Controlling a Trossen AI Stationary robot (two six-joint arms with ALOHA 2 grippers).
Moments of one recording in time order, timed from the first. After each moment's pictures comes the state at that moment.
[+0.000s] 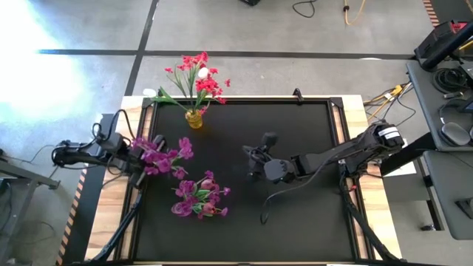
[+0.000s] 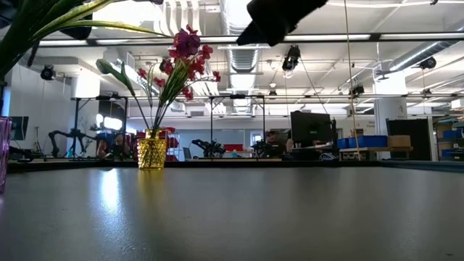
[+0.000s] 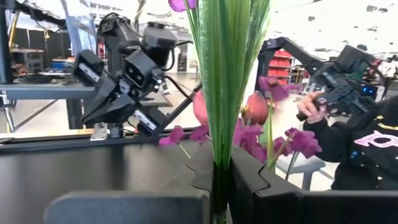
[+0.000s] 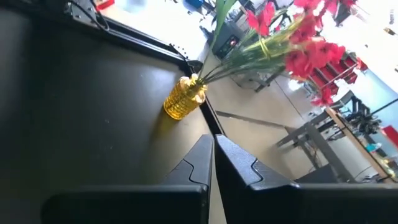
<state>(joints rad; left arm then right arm) -0.12 0.15 0.33 -0.09 0.25 -0.10 0.24 1.62 1.09 0.10 0.86 -0.33</state>
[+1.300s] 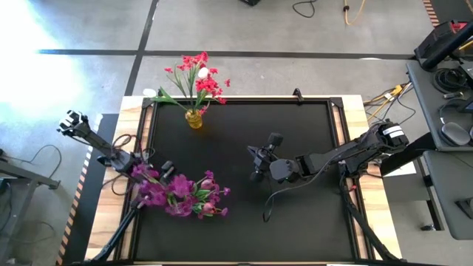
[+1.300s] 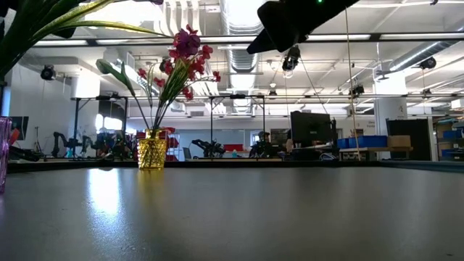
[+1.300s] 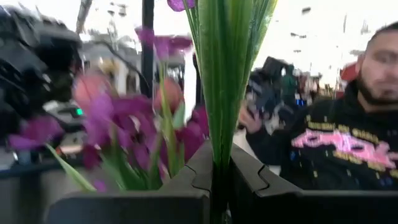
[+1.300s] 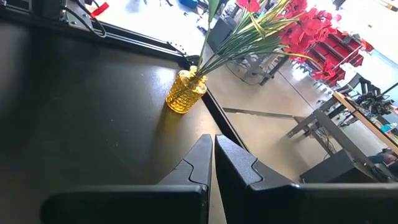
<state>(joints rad) -0.61 0.49 0.09 0.62 -0.01 -0.07 0.24 1.57 0.98 0.17 0.86 -0.22</state>
